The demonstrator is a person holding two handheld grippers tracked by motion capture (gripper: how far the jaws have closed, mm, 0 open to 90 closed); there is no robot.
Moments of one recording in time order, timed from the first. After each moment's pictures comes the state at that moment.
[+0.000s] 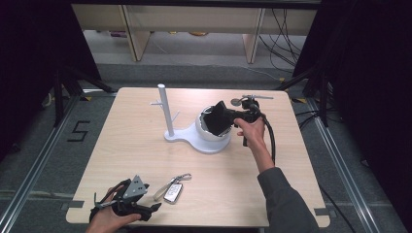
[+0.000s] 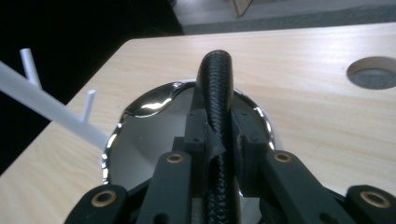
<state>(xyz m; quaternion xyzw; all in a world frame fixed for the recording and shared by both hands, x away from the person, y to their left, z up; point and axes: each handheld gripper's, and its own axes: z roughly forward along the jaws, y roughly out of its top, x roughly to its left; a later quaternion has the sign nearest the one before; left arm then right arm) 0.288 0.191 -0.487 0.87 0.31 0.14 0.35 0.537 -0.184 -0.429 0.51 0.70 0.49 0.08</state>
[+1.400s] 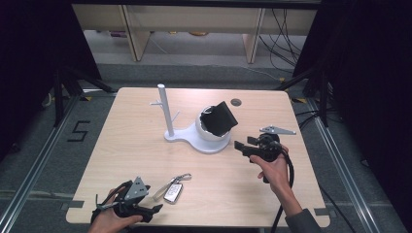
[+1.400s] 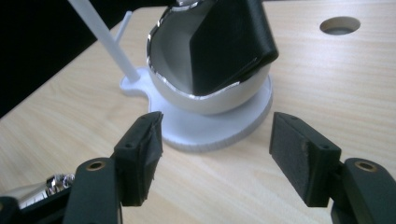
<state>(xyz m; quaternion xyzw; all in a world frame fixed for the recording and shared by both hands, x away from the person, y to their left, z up) 0.287 0.188 -0.490 0.88 0.31 0.14 0.34 0.412 -0.222 -0.435 0.49 0.72 0.48 0.11</state>
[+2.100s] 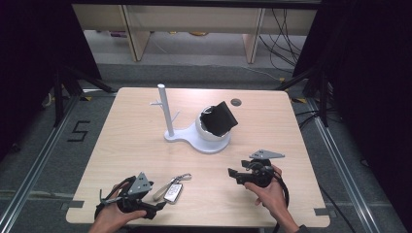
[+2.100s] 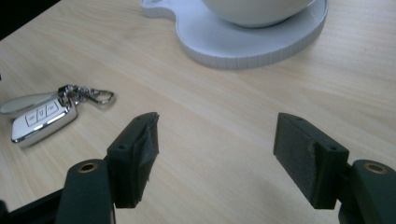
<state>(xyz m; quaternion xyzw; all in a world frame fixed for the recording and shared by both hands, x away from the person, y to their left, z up) 0.297 0.179 -0.482 0.88 0.30 0.12 0.36 0.364 -0.210 -0.477 0.44 0.78 0.43 0.09</state>
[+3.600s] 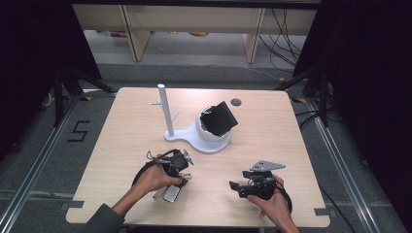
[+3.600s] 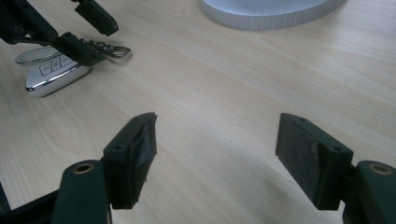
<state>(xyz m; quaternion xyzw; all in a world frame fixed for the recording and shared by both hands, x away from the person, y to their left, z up) 0.395 0.080 -0.480 0.95 0.25 0.07 0.16 0.338 -0.215 -0.489 0.42 0.80 0.41 0.08</state>
